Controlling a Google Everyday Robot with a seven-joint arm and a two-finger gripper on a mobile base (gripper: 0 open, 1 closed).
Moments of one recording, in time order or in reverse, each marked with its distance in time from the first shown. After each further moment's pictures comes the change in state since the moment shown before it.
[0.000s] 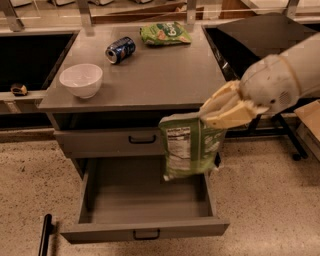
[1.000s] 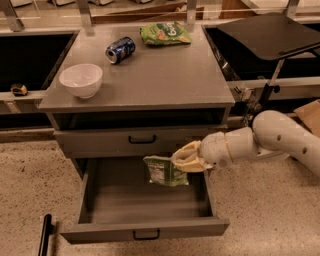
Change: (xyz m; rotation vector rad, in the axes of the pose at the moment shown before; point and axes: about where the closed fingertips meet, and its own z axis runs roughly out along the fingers) arm 0.153 -0.046 0.162 0.076 -0.150 0.061
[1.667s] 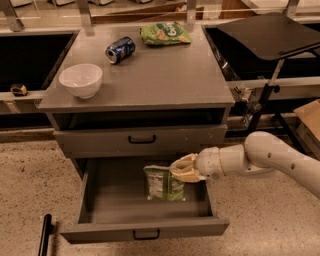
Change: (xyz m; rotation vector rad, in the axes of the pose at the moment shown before) arm 0.054 -0.008 0.033 0.060 -0.017 0.057
